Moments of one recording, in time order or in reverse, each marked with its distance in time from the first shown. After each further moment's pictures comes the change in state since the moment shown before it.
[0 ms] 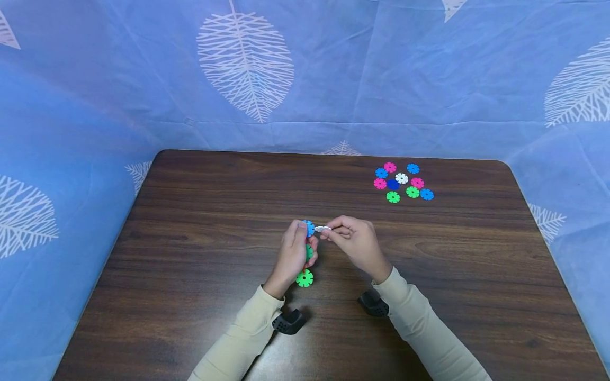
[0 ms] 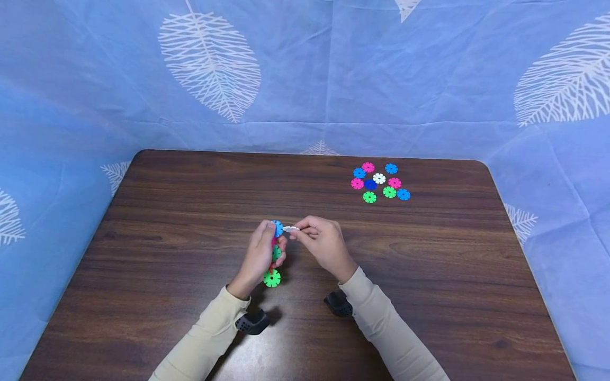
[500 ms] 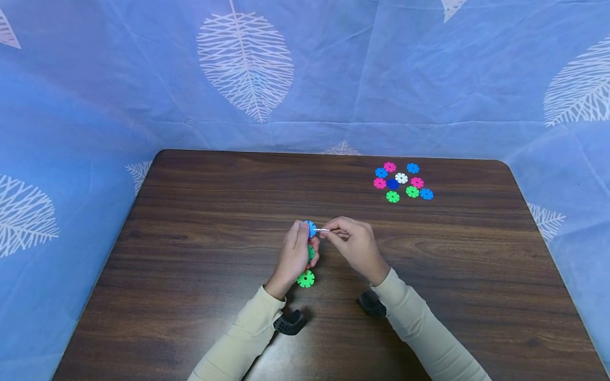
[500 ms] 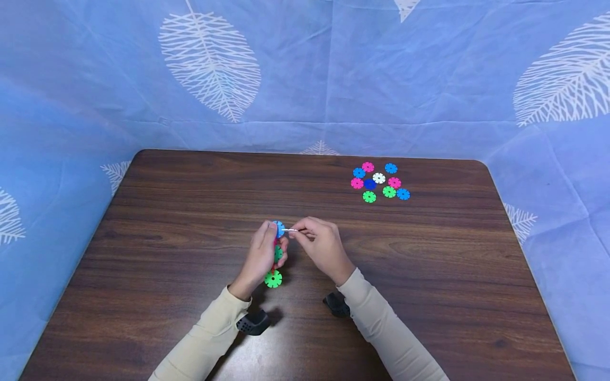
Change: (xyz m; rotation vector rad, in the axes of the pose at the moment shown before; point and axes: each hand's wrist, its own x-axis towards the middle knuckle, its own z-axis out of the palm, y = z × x) left_hand -0.003 -0.001 0.004 0.072 -0.012 0.024; right_hand -0.004 -0.003 0.004 -0.220 0.074 -0.138
